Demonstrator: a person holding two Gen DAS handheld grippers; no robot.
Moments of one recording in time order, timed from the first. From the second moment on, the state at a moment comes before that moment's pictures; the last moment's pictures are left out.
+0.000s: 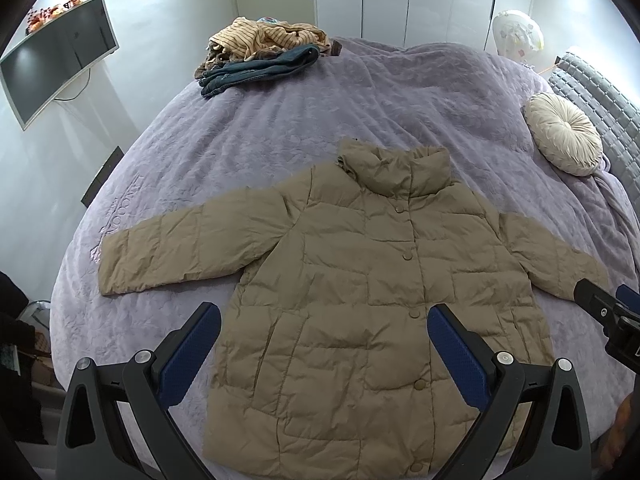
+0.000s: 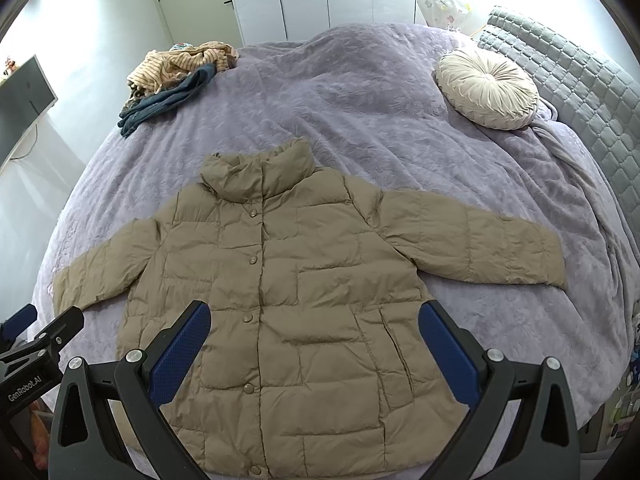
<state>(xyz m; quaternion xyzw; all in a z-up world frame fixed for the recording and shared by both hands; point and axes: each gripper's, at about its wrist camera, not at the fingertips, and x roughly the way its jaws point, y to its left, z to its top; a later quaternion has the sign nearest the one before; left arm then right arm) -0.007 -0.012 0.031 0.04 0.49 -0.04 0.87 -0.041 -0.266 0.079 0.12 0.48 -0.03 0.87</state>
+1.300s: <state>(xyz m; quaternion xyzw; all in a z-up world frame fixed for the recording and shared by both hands) -0.009 -0.008 0.021 0.03 0.50 -0.04 0.87 -0.038 -0.259 0.079 0.12 0.48 -0.03 0.87</state>
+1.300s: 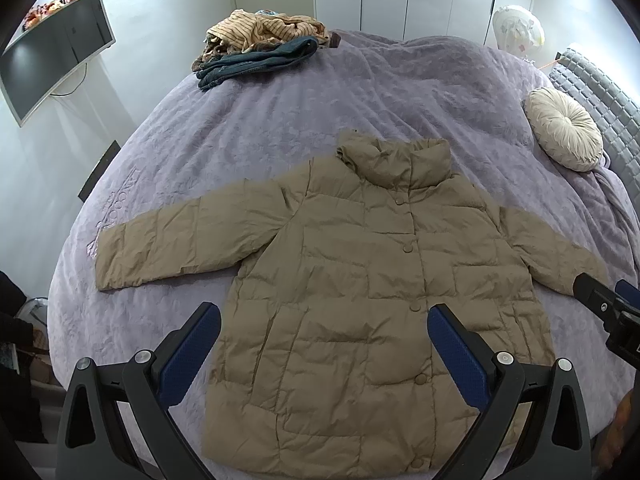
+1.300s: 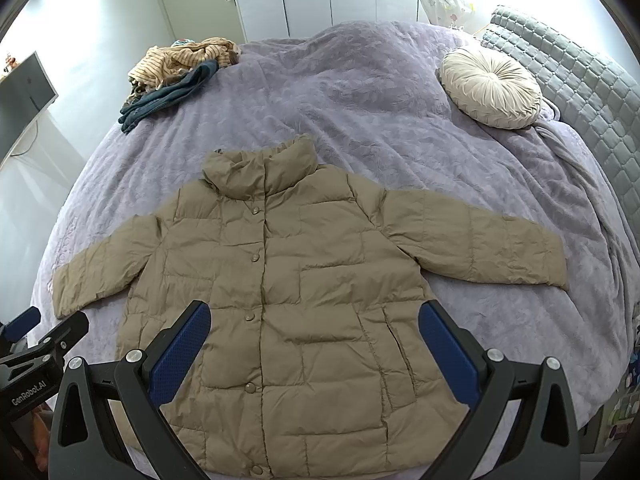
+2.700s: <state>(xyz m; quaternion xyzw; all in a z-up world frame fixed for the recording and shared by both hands) 0.051 0.180 -0.097 -0.08 0.58 0.07 0.81 0.013 -0.131 -0.027 0.19 0.59 0.10 0.77</state>
